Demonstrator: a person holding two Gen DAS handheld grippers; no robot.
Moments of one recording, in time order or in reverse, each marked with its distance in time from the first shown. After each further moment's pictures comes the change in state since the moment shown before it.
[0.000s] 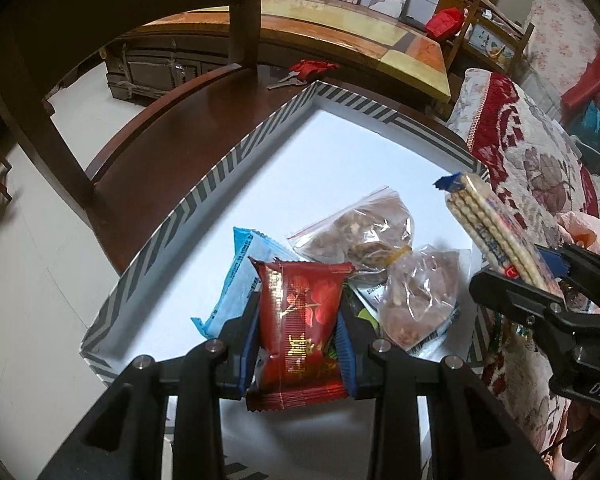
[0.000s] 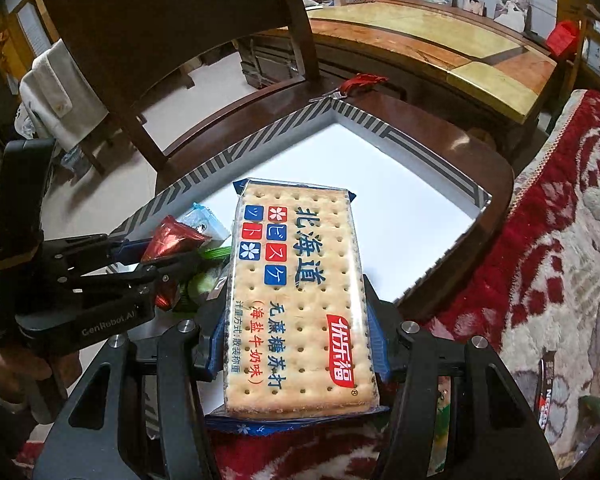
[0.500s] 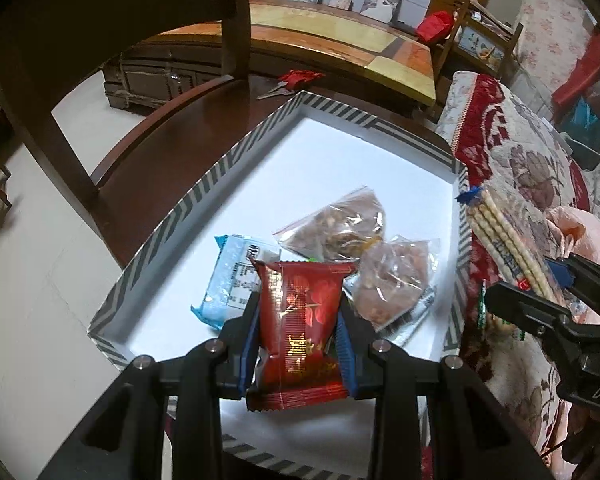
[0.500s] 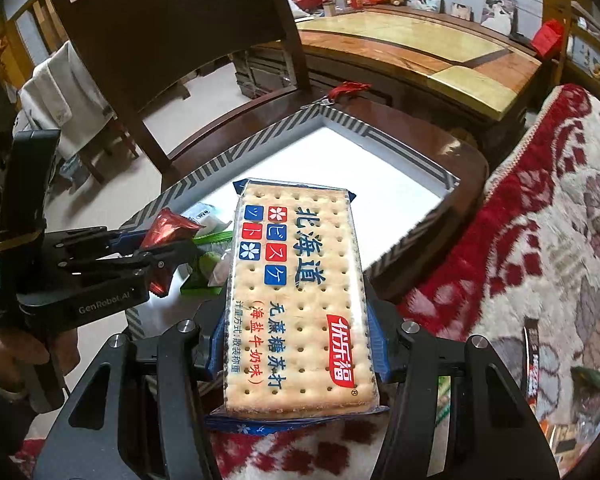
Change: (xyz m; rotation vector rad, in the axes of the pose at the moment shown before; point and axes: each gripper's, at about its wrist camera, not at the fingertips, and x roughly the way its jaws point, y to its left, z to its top) left arm -0.020 -0.008 -0.008 0.017 -0.024 -0.009; right arm -0.032 -0.002 -0.021 0.018 -0.041 -0.020
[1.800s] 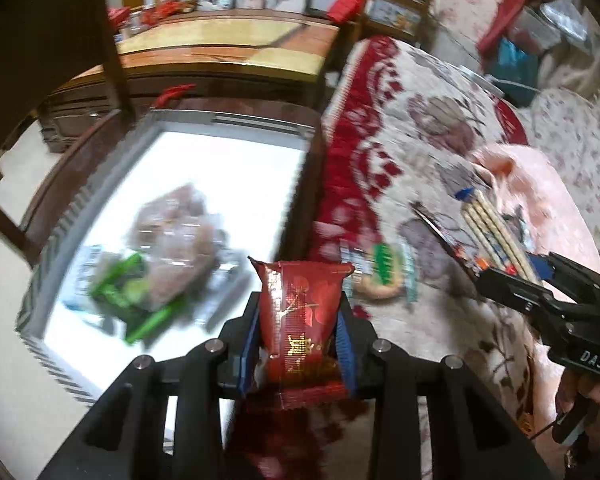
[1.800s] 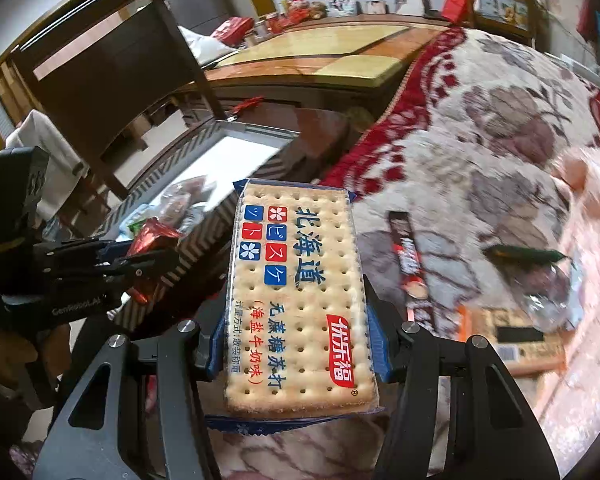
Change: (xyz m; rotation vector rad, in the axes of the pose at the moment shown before) left arm -0.023 -0.120 -0.028 0.196 -0.007 -0.118; right arm -0.096 -0.095 -0.100 0.225 -0.116 -0.067
